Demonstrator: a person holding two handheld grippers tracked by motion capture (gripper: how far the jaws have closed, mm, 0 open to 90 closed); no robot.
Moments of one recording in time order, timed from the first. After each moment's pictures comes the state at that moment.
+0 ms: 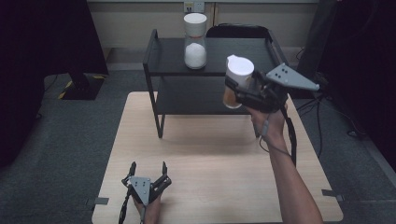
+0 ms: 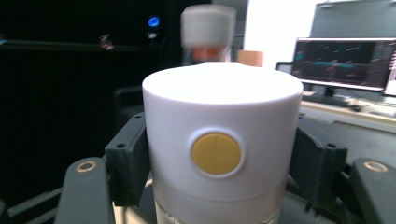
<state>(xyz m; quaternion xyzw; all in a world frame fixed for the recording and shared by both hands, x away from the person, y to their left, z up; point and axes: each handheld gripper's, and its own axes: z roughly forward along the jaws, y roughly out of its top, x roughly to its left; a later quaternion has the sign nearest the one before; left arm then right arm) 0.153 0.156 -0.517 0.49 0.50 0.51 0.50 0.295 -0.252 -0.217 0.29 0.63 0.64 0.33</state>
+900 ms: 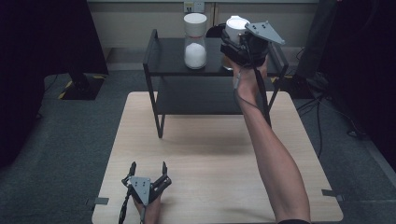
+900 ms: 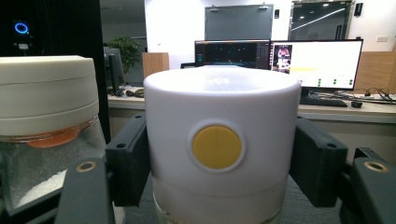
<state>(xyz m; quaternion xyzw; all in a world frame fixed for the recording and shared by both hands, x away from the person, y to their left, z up) 0.153 0.157 -0.517 0.49 0.50 0.51 0.50 0.355 -0.155 -0.185 0.43 0.55 0.57 0.44</state>
